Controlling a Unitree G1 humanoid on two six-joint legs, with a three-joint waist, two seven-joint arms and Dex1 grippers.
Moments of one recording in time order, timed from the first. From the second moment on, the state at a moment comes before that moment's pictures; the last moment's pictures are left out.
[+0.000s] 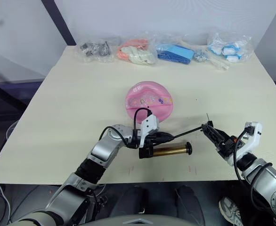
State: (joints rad) left arm -0.46 0.27 -0.39 0.15 -0.12 0.29 -1.04; right arm 0.23 -0.51 -0.38 -0.50 1.39 0.76 0.12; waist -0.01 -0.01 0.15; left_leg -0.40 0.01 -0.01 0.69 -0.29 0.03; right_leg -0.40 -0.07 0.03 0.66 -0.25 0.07
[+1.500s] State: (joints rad) left arm -0.46 0.29 -0.39 0.15 -0.13 0.29 -1.07; right arm 0.17 -0.50 -0.37 -0.41 1.32 0.76 0.23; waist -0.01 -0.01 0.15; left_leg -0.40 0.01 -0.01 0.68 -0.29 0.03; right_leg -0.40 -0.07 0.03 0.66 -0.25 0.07
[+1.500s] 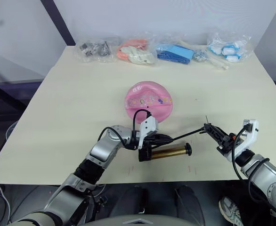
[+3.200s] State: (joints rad) left arm -0.39 0.37 -0.30 0.06 -0.26 0.33 -1.12; right arm 0.21 -0.55 -0.37 -0.50 1.23 0.74 0.34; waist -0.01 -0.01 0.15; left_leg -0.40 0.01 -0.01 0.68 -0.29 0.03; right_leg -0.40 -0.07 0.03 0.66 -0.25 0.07
